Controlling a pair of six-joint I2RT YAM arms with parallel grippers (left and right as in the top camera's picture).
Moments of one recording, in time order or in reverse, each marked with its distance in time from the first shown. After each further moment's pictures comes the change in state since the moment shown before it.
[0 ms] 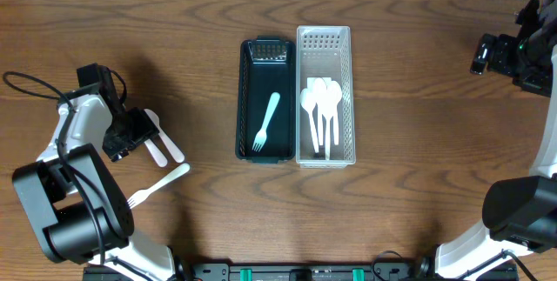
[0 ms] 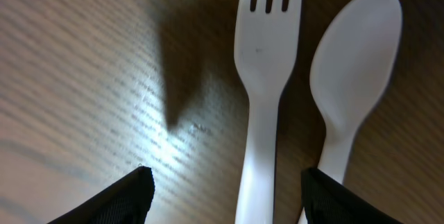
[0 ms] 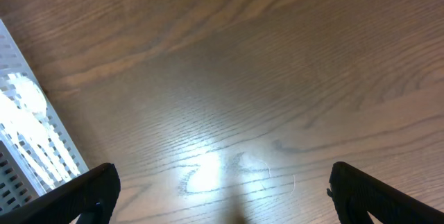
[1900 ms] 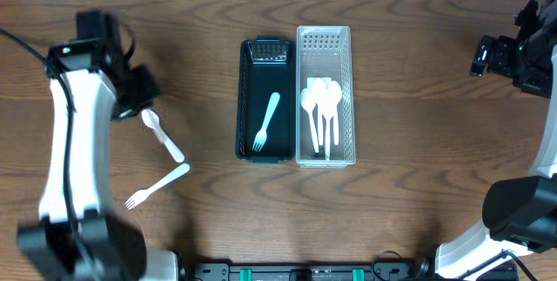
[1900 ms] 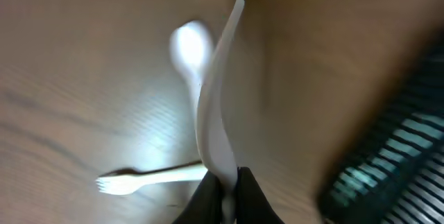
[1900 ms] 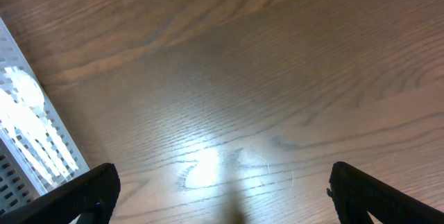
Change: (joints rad) left arm -0.226 -0.198 0.418 -0.422 0.006 -0.029; right arm 0.000 0.000 0.000 -0.013 0.000 -0.009
